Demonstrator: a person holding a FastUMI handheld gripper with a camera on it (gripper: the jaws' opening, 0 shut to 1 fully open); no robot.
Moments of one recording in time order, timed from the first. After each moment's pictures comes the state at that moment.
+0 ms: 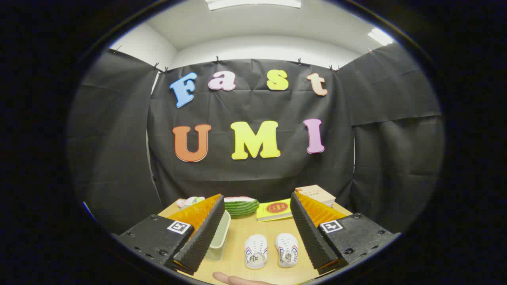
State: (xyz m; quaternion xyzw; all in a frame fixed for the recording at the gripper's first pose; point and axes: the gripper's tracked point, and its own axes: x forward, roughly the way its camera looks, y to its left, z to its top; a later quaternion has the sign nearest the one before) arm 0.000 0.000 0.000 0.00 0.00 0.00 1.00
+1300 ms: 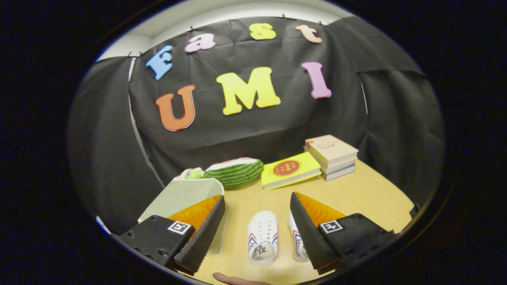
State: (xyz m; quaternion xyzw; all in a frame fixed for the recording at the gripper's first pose) arm 0.131 -0.026 -0.156 0.11 0.19 0.03 0.98
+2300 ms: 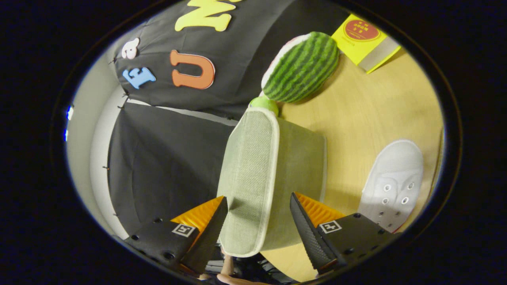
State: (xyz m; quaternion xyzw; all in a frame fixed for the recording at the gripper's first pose) arm 0.202 0.121 -0.256 0.42 0.46 0.40 0.67
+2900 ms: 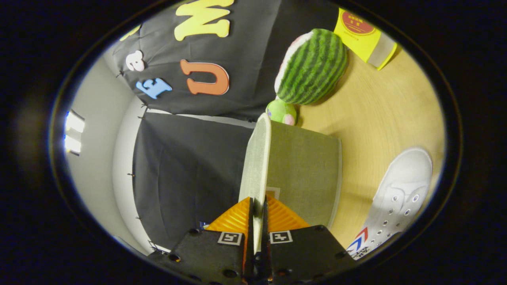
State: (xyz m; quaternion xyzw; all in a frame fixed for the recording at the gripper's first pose) arm 0.214 0.104 -0.231 0.45 0.42 0.44 0.65
